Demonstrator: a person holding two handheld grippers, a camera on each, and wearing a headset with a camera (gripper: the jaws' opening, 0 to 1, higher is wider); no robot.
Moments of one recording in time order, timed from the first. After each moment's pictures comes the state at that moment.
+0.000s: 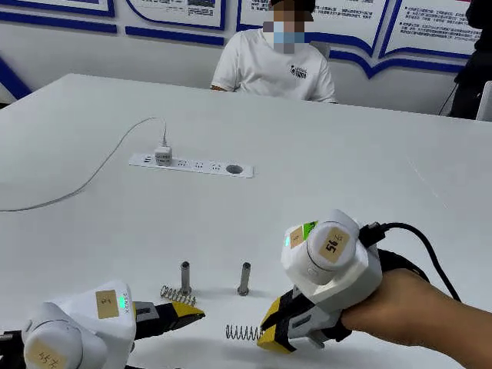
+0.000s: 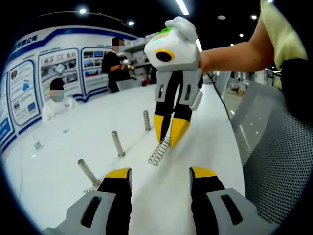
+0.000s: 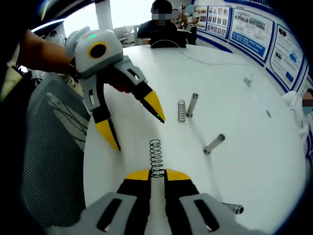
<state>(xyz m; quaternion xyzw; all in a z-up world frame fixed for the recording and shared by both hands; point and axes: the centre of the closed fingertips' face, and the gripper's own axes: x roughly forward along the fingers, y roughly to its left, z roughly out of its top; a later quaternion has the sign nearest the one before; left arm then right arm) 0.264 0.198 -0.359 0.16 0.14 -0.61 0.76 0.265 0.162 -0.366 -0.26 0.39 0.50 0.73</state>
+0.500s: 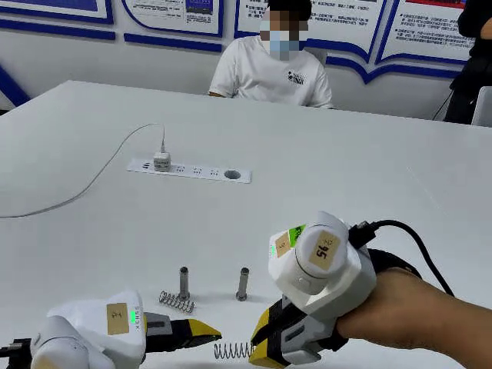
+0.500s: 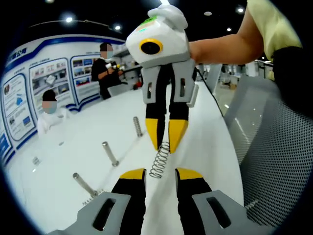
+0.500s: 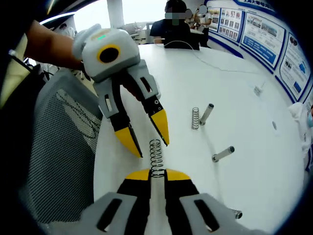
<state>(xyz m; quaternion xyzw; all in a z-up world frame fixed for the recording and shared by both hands) 0.252 0.188 -0.354 0.19 0.11 -0.63 0.74 0.250 0.176 -0.355 -0.28 0.39 0.53 0.70</state>
